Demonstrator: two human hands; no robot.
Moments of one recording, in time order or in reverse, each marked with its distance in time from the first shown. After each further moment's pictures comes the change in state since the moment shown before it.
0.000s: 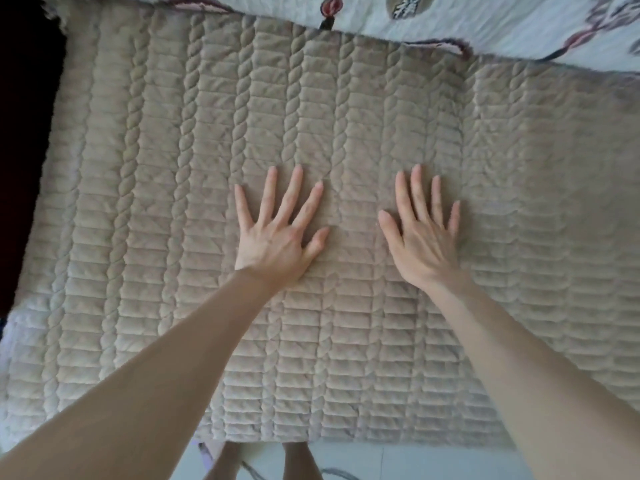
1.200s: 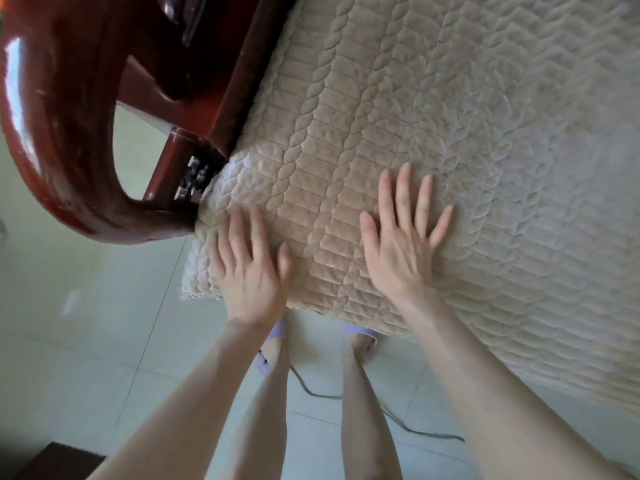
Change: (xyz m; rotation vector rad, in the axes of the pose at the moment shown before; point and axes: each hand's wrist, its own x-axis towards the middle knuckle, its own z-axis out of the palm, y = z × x) left_hand -0.273 -0.180 0.075 -0.351 0.379 -0.600; right_hand -0.142 -0.271 0.112 -0.130 0.156 -0.220
